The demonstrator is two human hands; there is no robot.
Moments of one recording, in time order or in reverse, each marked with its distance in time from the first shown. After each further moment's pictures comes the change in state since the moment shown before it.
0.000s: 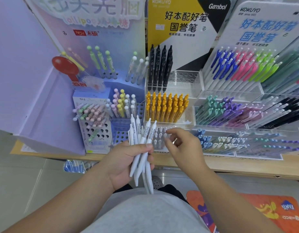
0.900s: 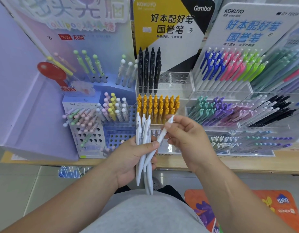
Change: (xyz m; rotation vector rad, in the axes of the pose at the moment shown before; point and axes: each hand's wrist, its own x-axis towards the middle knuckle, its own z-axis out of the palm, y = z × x) left_hand 0.015 0.003 0.030 0.165 -0.041 0.051; right_hand 0.017 -0.045 -0.047 0.900 -0.106 0.437
